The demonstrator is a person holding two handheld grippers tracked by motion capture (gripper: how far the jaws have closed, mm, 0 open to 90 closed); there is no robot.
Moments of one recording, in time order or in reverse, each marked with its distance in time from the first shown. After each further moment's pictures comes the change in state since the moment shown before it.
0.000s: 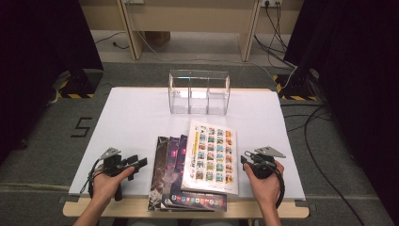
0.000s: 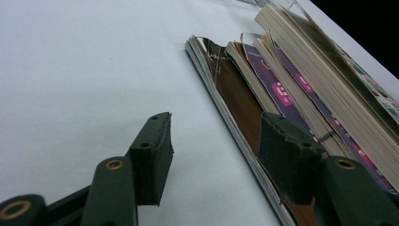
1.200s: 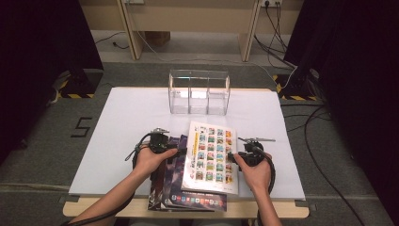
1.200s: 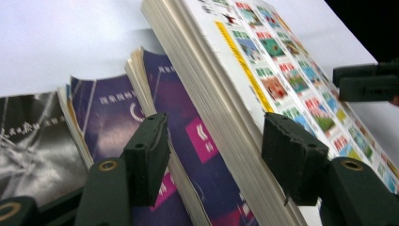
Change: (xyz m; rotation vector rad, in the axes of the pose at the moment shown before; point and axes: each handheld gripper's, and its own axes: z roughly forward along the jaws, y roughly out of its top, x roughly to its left) left arm -0.090 0.058 0.098 0.239 -0.104 0.079; right arm 0.007 0.027 0.038 0.201 0.193 0.161
